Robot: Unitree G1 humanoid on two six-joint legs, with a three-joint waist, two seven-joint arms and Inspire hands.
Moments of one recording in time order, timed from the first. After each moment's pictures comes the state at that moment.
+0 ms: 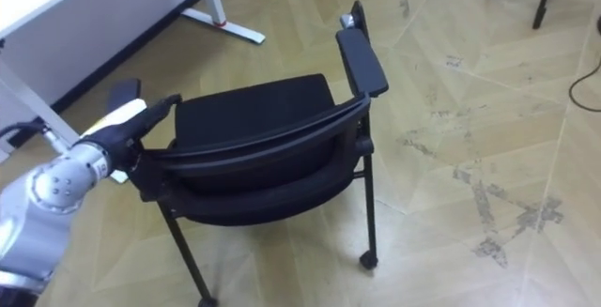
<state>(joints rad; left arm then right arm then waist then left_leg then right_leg) -0.15 0.37 -0.10 0.11 0.64 0.28 -0.39 0.07 -0.30 -0.14 1.27 0.47 0.09 0.03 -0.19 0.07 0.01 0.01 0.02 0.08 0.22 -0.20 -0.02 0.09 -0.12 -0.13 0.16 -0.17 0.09</state>
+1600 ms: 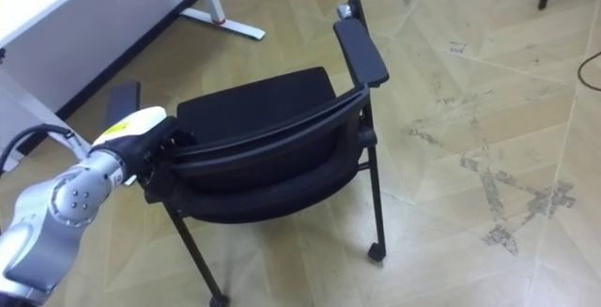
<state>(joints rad) -0.15 0.44 -0.20 0.09 0.70 0.20 -0.38 0.06 -0.30 -0.12 1.26 0.43 0.06 0.11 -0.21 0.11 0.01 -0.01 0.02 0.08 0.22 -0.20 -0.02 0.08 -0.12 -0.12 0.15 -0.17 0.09</state>
